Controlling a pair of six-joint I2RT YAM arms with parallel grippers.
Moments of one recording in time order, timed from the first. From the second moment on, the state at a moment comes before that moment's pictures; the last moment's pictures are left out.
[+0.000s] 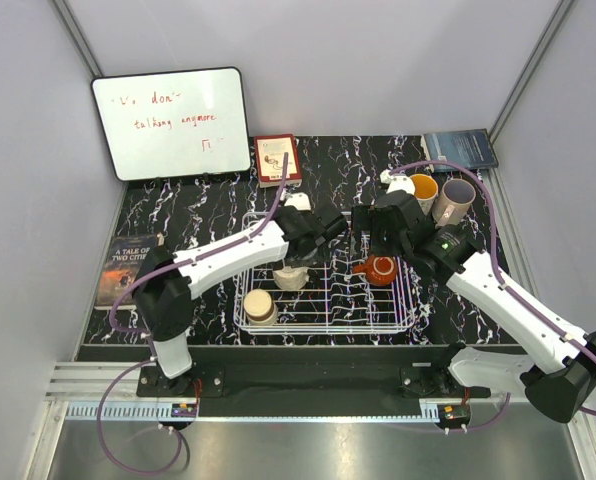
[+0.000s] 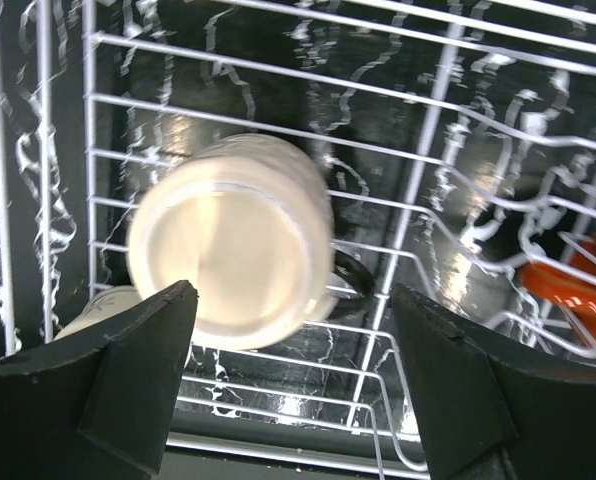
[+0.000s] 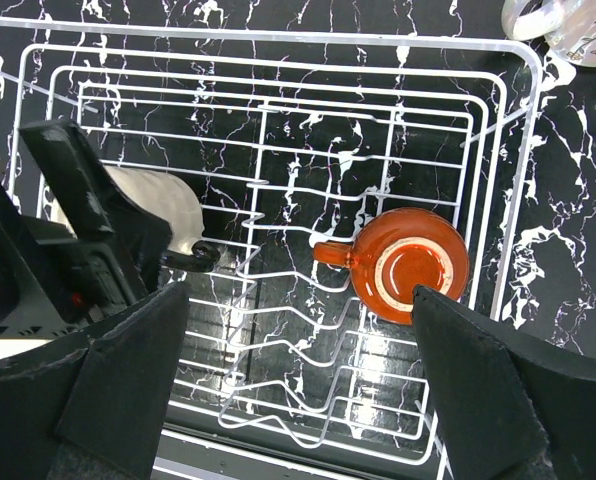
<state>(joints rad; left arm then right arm) -0.96 1.77 1.54 -1.05 -0.49 -1.08 0.71 1.15 1.18 -0.76 0.30 0.53</state>
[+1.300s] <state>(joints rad) -0.88 1.80 1.48 -1.04 -0.36 -0.96 0.71 1.11 1.13 -0.77 0.33 0.50</state>
